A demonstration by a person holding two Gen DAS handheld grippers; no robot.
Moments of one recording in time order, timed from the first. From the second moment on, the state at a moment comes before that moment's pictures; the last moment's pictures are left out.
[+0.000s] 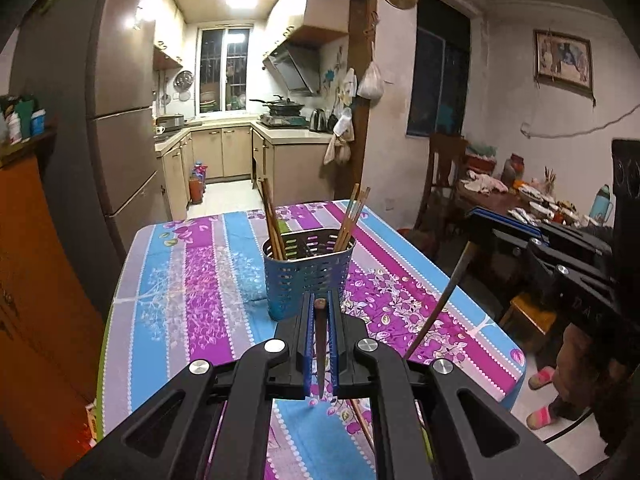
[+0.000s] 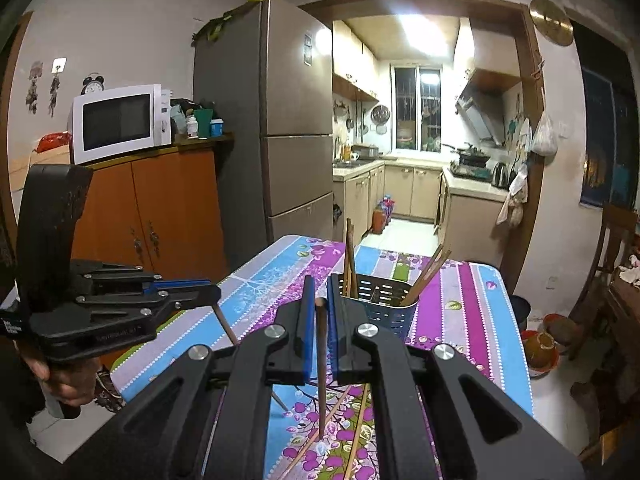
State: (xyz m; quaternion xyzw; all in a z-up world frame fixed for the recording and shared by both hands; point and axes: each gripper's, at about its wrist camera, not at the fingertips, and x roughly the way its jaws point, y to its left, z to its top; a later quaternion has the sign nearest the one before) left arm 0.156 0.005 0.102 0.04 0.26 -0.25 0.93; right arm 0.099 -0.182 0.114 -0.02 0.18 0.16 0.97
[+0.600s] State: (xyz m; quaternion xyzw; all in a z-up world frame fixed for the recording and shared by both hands) left arm 0.297 -0.054 0.216 0.05 0.21 -0.23 0.95; right arm 0.220 -0.225 0.225 -0.01 0.13 0.14 0.98
